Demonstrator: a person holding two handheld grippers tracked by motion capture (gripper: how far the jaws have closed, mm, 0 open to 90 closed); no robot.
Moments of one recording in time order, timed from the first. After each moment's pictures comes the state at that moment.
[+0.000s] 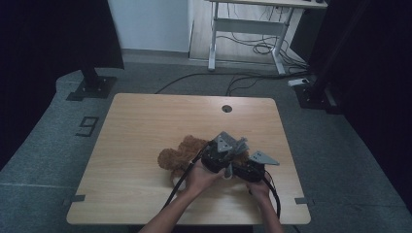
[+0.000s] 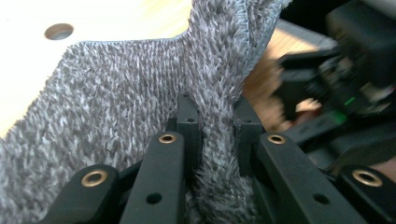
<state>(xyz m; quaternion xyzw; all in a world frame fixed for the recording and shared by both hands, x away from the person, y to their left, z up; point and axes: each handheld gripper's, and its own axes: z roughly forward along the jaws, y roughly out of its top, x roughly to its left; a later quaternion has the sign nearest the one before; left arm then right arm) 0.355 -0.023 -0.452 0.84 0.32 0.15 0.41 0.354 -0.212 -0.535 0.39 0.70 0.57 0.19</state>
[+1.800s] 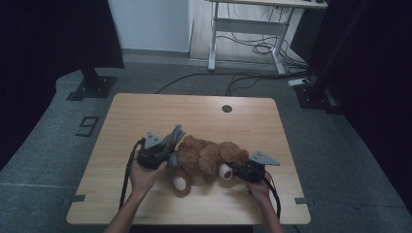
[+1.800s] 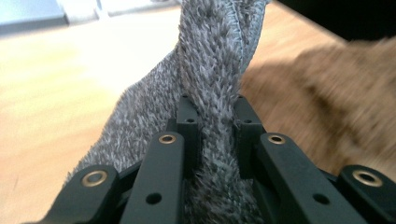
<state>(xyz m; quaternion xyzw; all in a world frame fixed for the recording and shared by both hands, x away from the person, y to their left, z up) 0.346 0.137 -0.430 0.76 0.43 0.20 0.44 0.353 -0.212 -0.536 0.39 0.70 0.57 0.18</state>
